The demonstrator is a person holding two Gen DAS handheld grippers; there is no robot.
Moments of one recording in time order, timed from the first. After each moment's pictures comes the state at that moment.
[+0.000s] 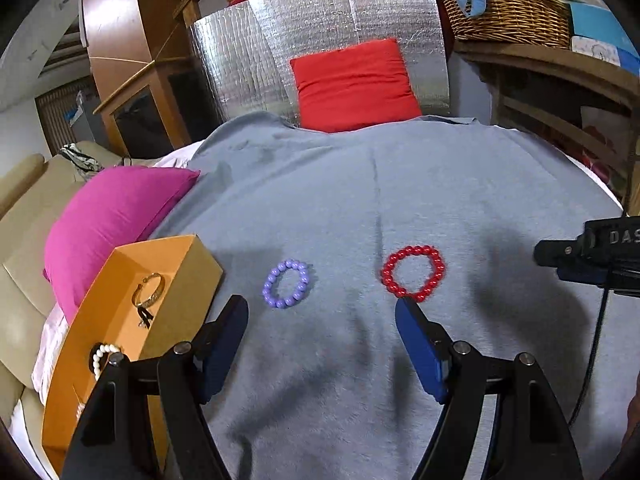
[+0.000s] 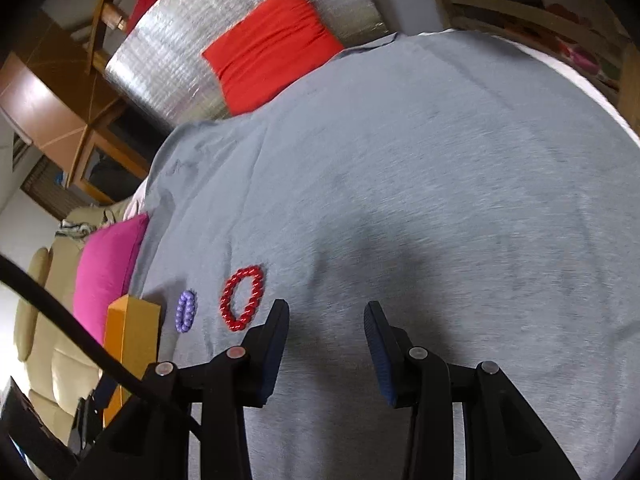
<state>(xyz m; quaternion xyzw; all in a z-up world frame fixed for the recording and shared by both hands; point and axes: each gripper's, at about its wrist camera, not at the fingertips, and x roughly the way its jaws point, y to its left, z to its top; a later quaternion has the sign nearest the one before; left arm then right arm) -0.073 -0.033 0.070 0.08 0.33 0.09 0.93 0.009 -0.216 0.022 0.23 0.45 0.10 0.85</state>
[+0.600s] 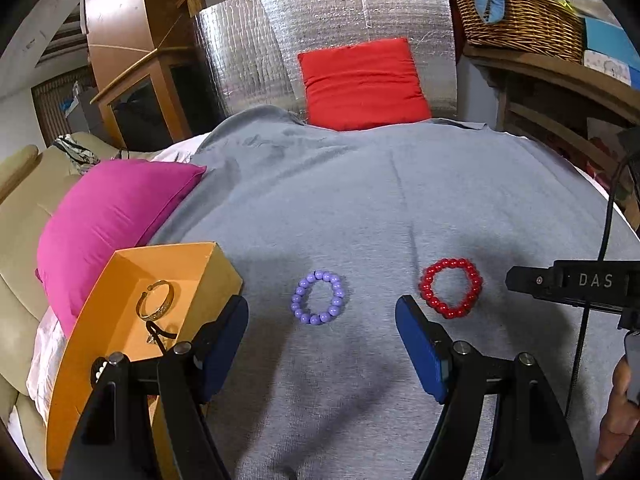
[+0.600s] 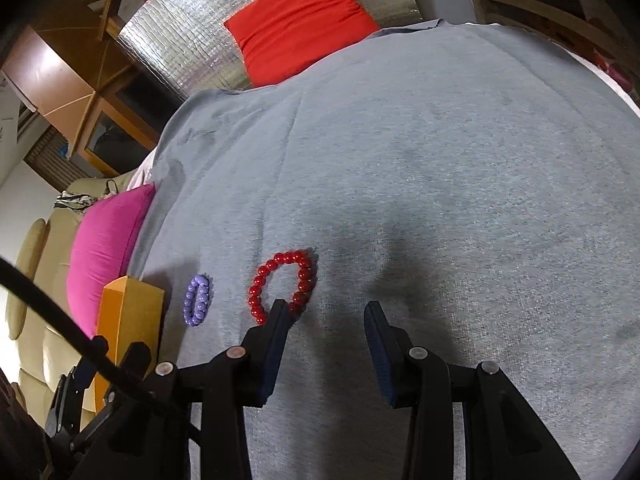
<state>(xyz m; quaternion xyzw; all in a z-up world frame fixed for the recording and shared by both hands) -0.056 0.008 0.076 0.06 0.35 0.08 0.93 0.031 -0.157 0.011 0.21 0.47 0.12 0.85</state>
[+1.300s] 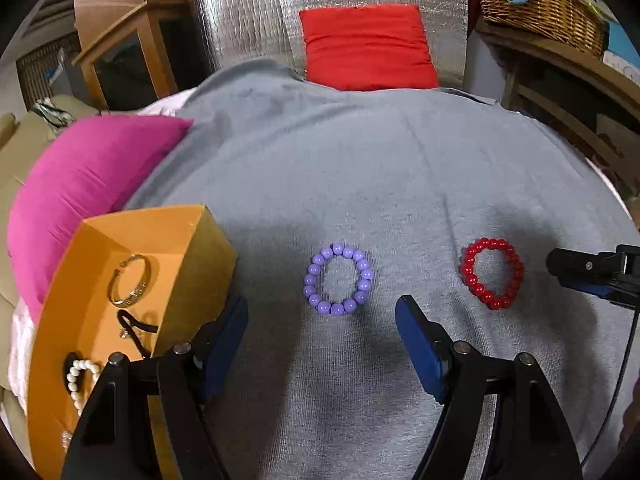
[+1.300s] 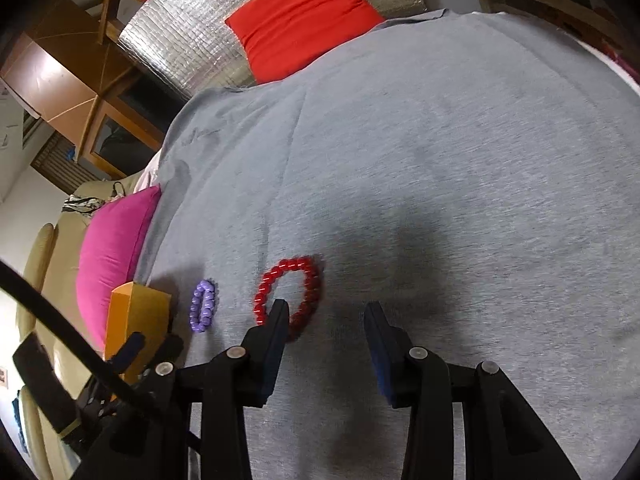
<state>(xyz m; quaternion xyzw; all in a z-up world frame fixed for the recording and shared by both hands) -0.022 0.049 0.045 0.02 0.41 0.06 0.91 0.047 -0.157 0.004 0.23 0.48 0.14 0.84</state>
